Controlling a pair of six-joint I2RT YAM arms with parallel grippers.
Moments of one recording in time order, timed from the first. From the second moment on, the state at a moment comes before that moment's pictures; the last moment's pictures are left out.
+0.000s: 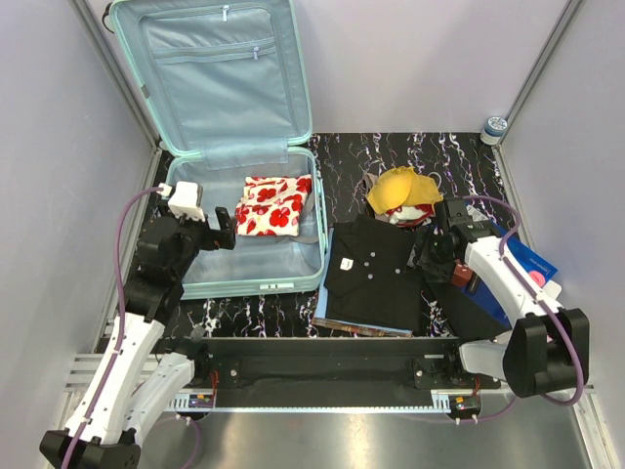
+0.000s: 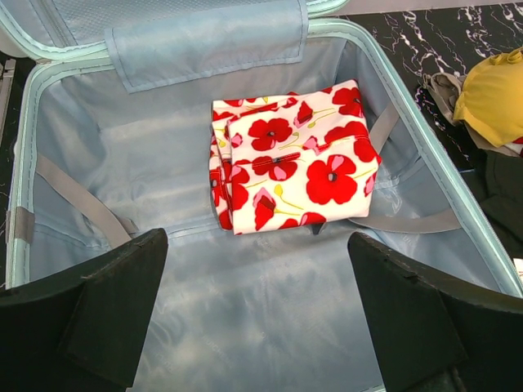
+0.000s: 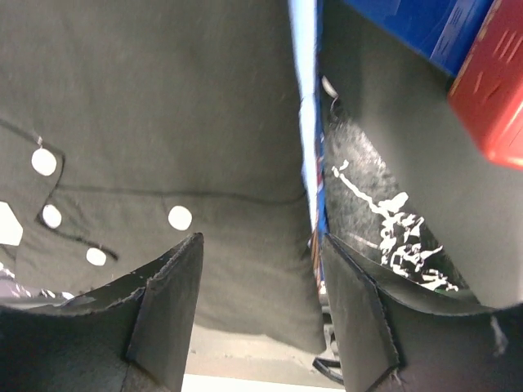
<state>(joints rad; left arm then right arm) -0.24 0.68 0.76 -0.32 0.00 -0.08 0.18 1.24 0.89 -0.86 -0.10 0.55</state>
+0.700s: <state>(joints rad) -0.24 0.68 0.76 -0.32 0.00 -0.08 0.14 1.30 0.84 -0.74 -0.15 0.54</state>
